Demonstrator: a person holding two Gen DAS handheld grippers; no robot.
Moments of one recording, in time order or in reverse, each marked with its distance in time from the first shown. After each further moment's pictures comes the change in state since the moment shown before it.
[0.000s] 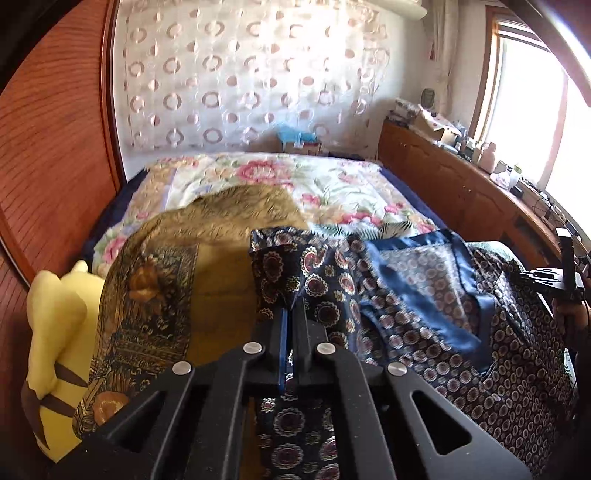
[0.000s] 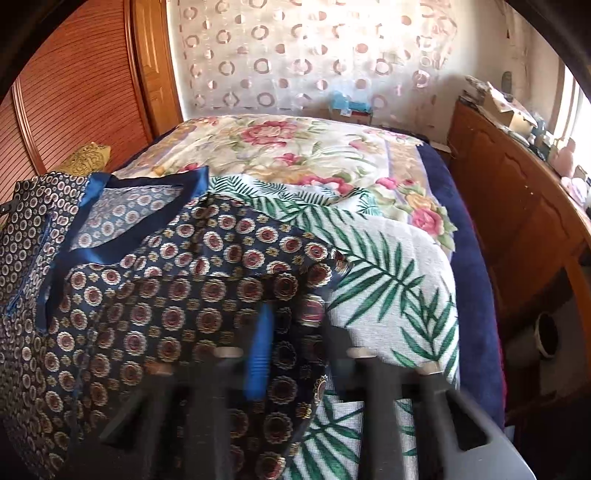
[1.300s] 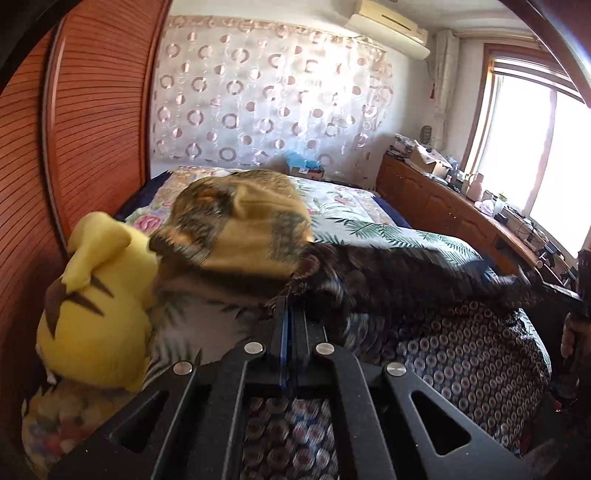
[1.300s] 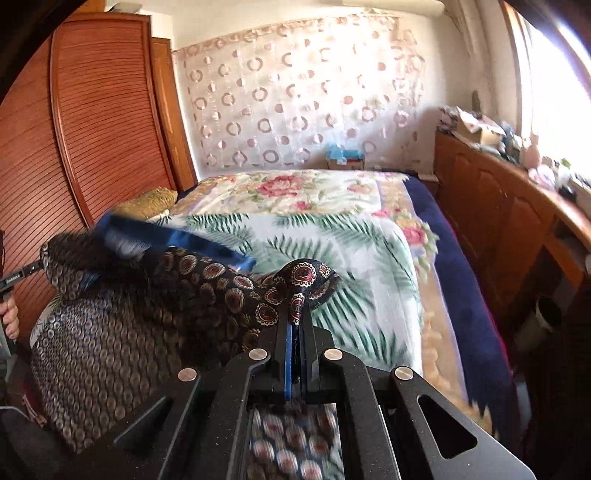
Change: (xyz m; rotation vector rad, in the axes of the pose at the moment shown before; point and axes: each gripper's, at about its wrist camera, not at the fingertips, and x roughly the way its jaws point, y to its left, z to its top) left arm -0.139 0.004 -0.129 -0.105 -0.120 -0.003; right arm -0.177 0.022 -0.170 0.098 -0.237 0.016
